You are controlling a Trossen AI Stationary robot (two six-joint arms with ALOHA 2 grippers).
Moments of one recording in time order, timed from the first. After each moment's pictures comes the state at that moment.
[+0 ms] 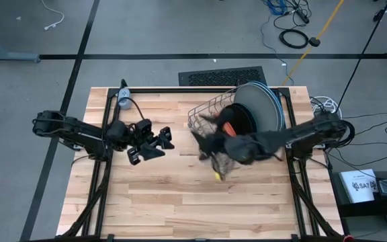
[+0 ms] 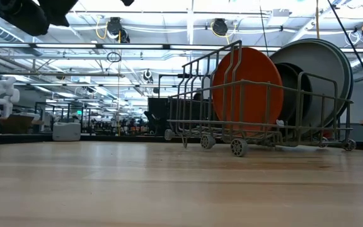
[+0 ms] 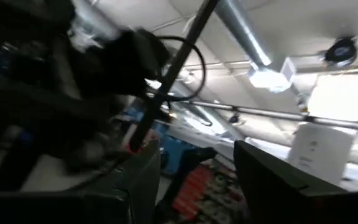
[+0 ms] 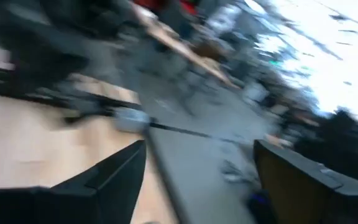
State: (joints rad) left arm -0.06 1.27 0.48 1.38 0.41 -0.75; right arm 0.27 1.62 1.48 -0.04 1.01 -0.51
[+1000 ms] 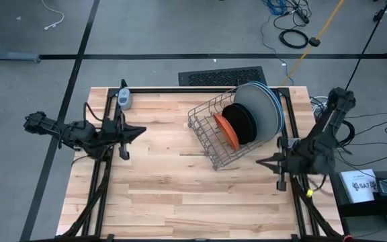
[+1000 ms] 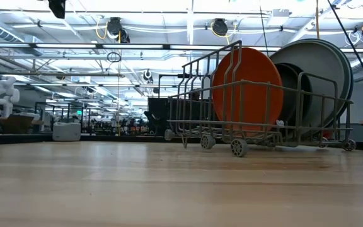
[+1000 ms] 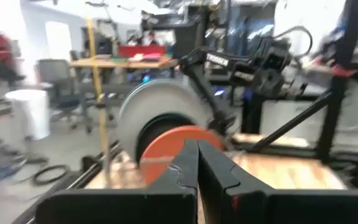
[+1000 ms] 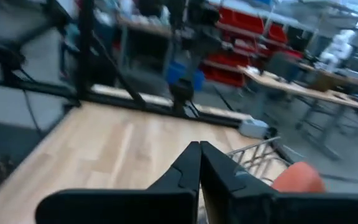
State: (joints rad) left arm -0.32 0.44 0.48 0.06 -0.50 0.05; right arm 1.00 0.79 0.58 0.03 1.12 -0.04
